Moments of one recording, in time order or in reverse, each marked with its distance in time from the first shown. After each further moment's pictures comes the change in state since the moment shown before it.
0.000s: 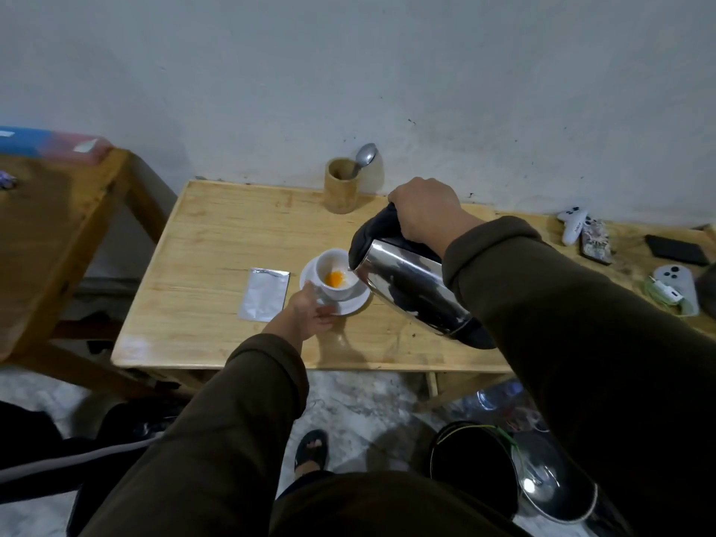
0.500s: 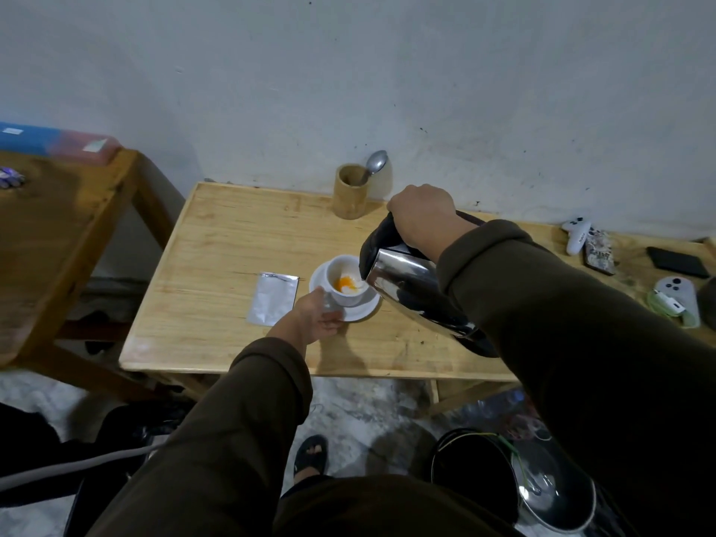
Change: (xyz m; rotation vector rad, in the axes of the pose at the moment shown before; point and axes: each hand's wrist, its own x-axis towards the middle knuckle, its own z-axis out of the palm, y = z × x) left_hand 0.000 0.007 -0.008 0.018 0.023 -0.031; right_hand 0.013 -0.025 0.000 -0.109 0.043 -0.005
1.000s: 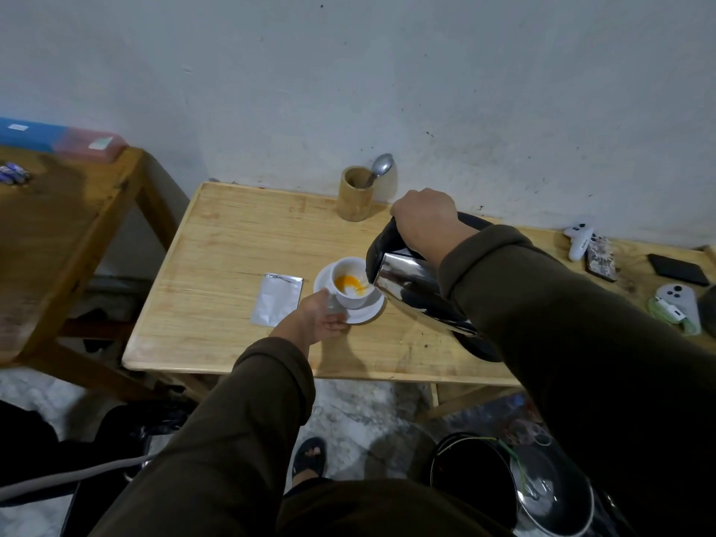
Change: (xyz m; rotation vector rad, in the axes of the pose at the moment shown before) left_hand -0.002 0.004 -0.003 -0.016 -0.023 -0.022; right_hand 0.009 -0.009 0.004 -0.034 -0.013 0.023
